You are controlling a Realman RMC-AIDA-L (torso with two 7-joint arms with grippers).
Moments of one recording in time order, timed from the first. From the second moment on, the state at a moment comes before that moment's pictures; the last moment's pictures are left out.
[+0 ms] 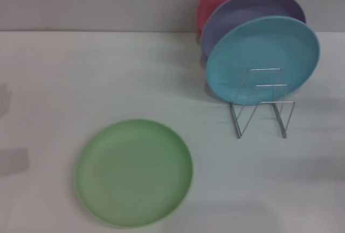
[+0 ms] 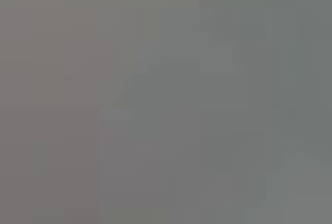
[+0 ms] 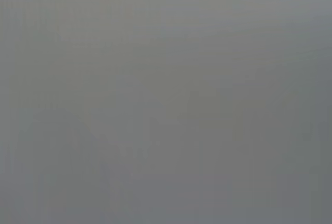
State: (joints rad) left arm -0.37 -2.07 1.99 0.21 -0.87 1.19 0.55; right arm 0.45 2.08 0.70 0.00 -1.75 -1.43 0.33
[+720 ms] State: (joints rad) left arm -0.24 -2.07 1.82 0.85 -1.12 0.62 0.84; right arm 0.46 2.06 0.70 -0.02 -1.75 -1.44 0.42
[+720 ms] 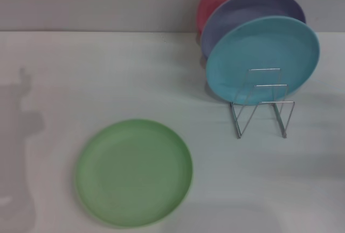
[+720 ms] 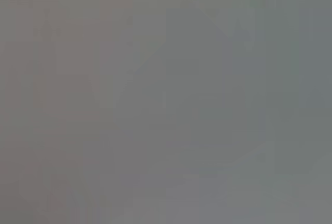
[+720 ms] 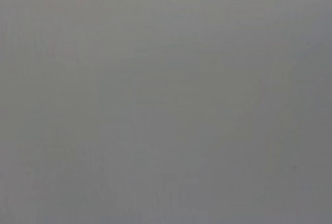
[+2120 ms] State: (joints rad) left arm -0.35 -2.06 1.17 1.59 -0.63 -1.61 0.17; right arm 0.48 2.03 0.71 -0.04 -1.74 -1.45 0.44
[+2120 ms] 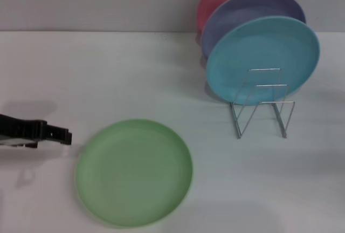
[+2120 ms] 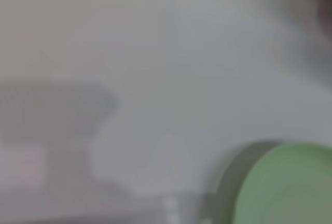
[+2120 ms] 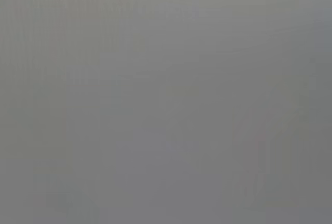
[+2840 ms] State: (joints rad) left arm -0.38 -2.07 1.38 1.49 -0.56 -1.53 0.04; right arm 0.50 2.00 0.71 -0.06 -1.71 -1.45 0.44
